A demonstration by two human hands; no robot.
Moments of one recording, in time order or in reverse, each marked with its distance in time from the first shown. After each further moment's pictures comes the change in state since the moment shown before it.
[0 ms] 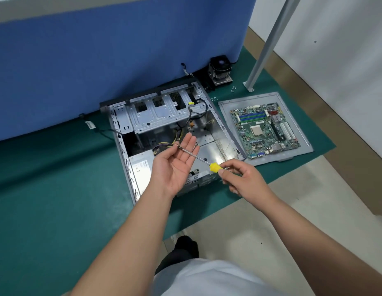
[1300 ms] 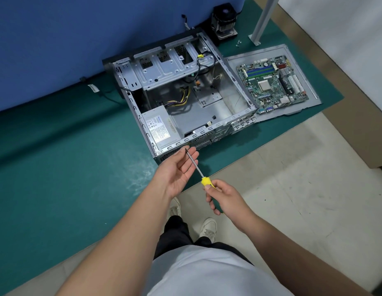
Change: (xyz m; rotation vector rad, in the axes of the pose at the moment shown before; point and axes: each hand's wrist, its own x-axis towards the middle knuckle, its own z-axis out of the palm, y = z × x) left_hand -0.082 -0.007 -0.104 0.336 0.328 -0.195; right_hand -0.123 0.093 0.130 0.188 -0.055 0.369
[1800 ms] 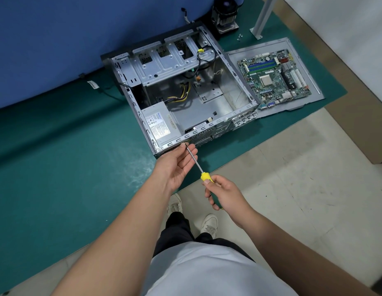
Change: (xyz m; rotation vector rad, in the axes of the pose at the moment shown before) left_hand 0.000 0.006 0.004 0.059 0.059 0.025; right_hand 0.006 0.001 0.006 0.025 0.029 0.000
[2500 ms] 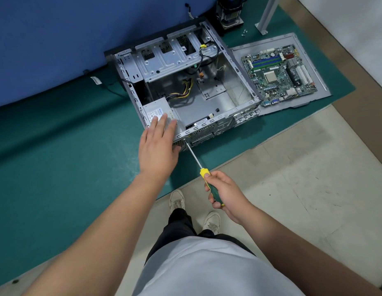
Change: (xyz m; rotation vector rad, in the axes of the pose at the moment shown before) left_hand -0.005 0.025 -0.022 1.930 0.330 1.109; right_hand -0.002 -0.006 0.002 0.166 0.005 0.156
